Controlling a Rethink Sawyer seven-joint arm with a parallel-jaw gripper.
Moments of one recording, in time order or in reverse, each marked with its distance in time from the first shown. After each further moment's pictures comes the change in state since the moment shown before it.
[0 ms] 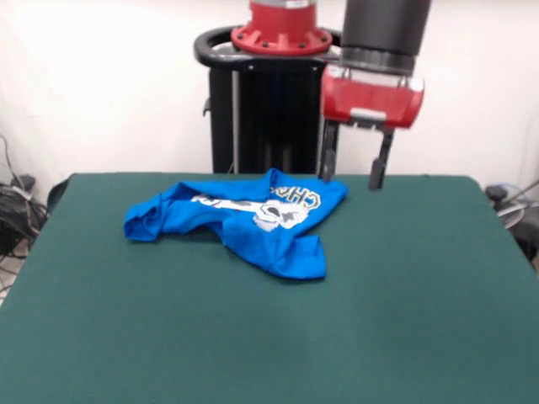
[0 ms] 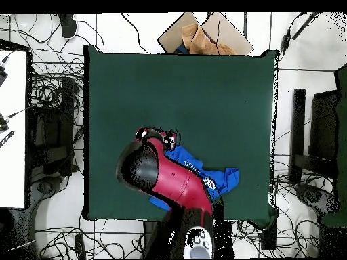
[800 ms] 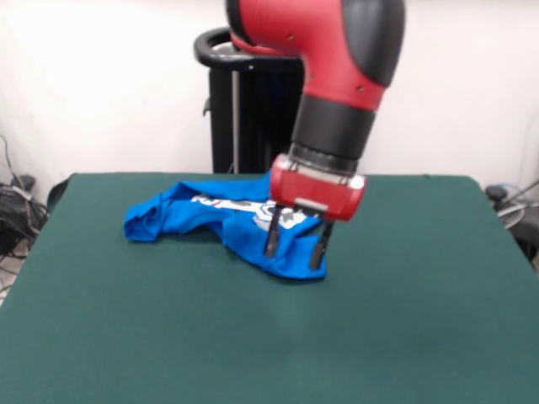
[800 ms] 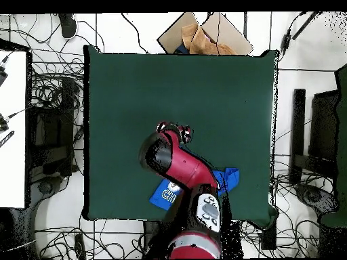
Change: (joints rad) arm -0.073 0.232 0.019 -0.068 0.016 -0.182 0.000
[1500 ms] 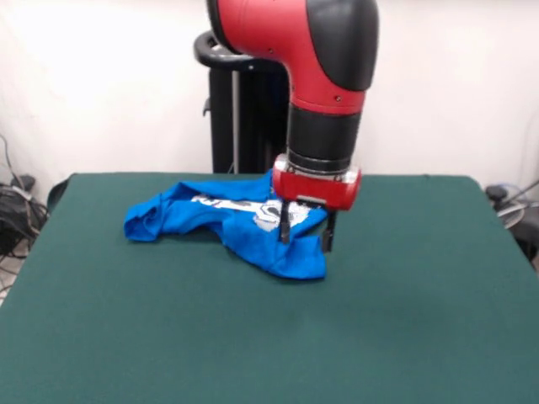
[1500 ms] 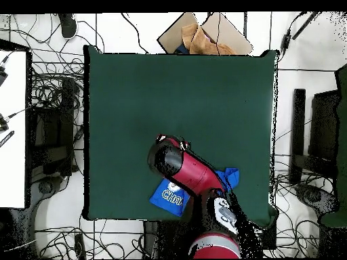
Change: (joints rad) arm -0.102 -0.035 0.097 0.079 0.001 0.181 0.000
